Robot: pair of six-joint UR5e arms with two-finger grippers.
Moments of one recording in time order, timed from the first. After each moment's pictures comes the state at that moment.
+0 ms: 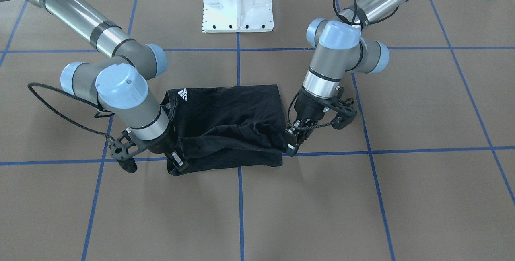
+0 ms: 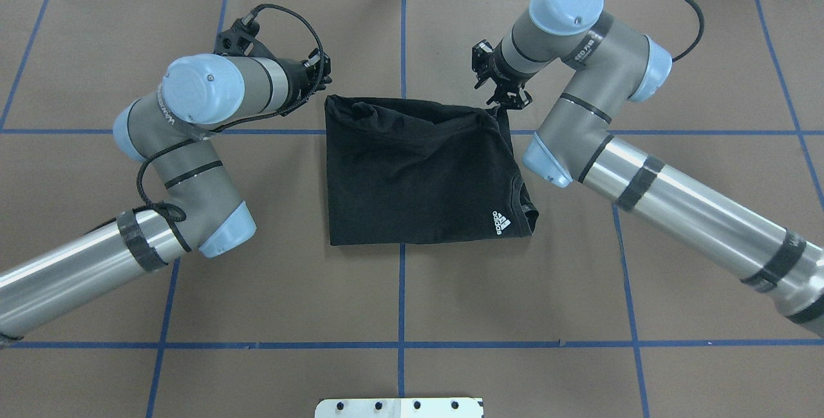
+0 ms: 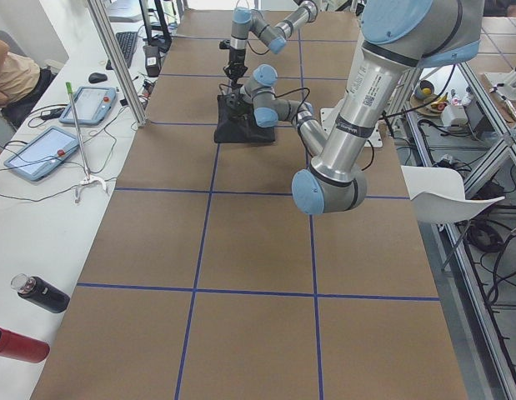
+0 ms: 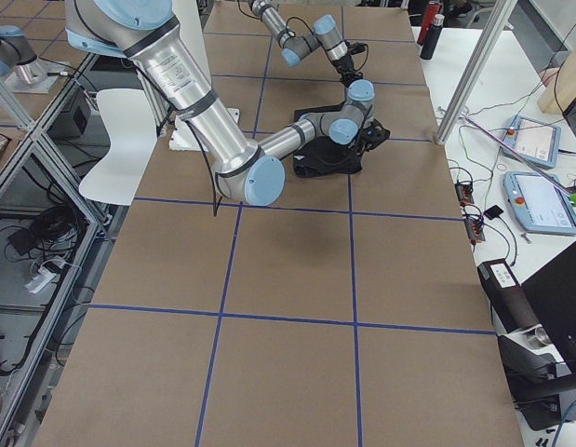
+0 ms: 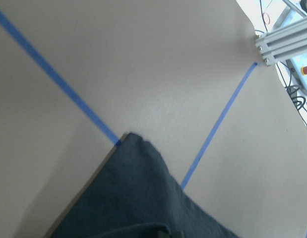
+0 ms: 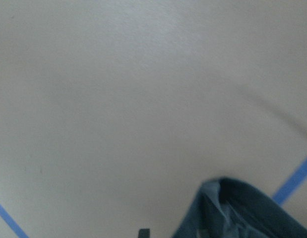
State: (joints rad) left arm -0.70 -2.21 -1.37 -2.35 -1.59 -1.88; right arm 0.82 -0.80 1.19 -1.09 2.00 1.93
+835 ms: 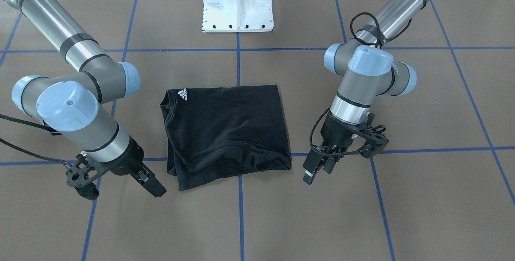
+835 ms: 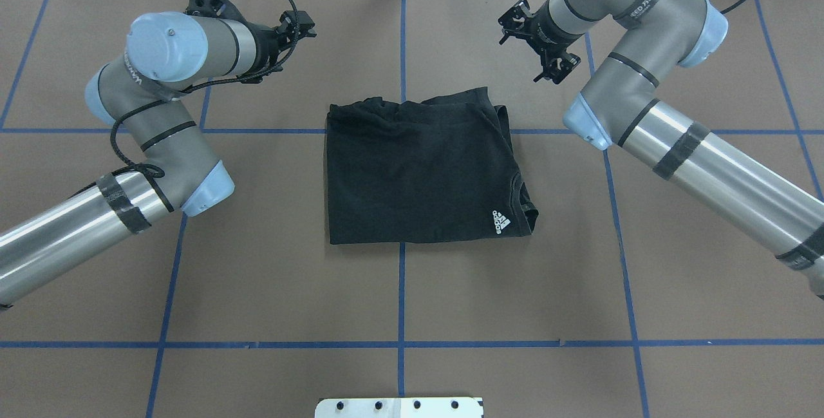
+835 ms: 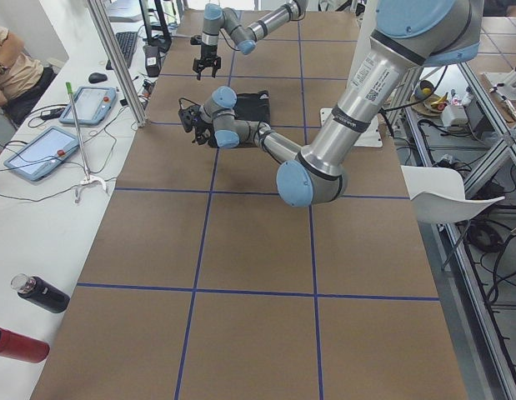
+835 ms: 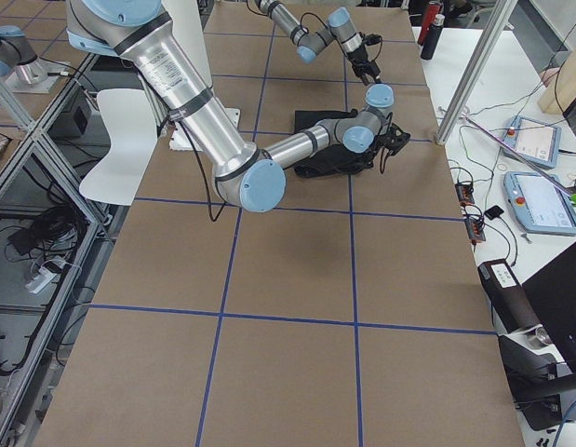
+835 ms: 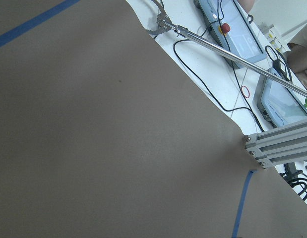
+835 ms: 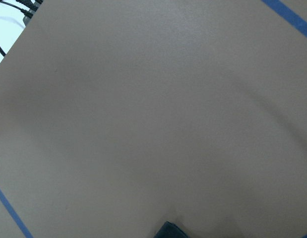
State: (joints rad) left arm -0.78 -2.18 -1.36 -2.41 -1.67 -1.71; right arm 0.91 -0.89 1.27 -1.07 2.09 1.76
